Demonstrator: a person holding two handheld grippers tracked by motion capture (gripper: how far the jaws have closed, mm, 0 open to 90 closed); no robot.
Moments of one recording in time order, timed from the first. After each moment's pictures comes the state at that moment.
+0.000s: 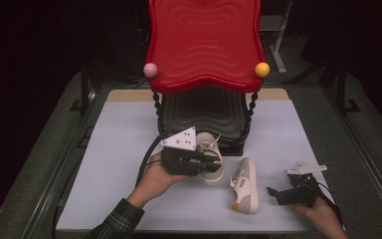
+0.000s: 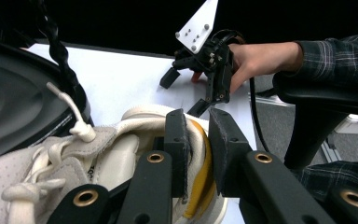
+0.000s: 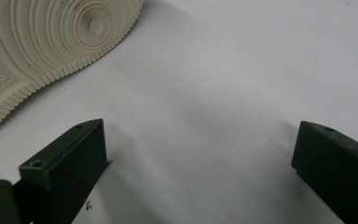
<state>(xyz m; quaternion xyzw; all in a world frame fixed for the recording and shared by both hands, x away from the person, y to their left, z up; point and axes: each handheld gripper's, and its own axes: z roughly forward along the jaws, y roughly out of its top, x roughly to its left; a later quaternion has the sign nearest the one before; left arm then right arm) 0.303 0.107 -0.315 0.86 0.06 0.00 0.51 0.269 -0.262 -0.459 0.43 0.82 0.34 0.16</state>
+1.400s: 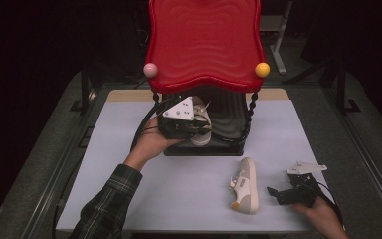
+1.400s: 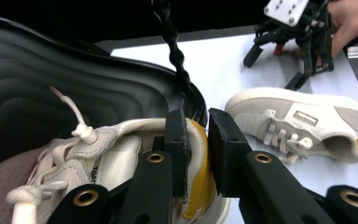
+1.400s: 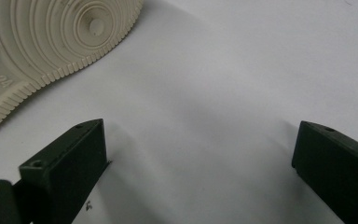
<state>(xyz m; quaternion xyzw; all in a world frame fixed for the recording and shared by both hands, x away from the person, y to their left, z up) 0.376 0.118 -0.294 0.88 0.01 0.13 0.45 0.269 -0.262 -0.459 0.43 0.82 0.34 0.16</state>
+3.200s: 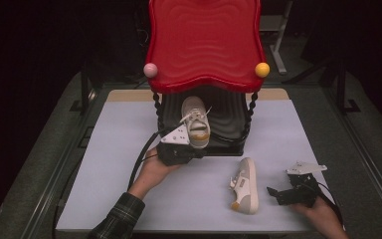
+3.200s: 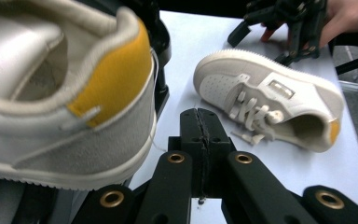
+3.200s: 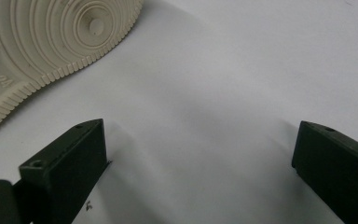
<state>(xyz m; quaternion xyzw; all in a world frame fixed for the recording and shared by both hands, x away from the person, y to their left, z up) 0.348 0.128 -0.371 0.87 0.11 0.06 0.47 0.269 -0.262 -0.459 0.43 0.82 0.34 0.16</state>
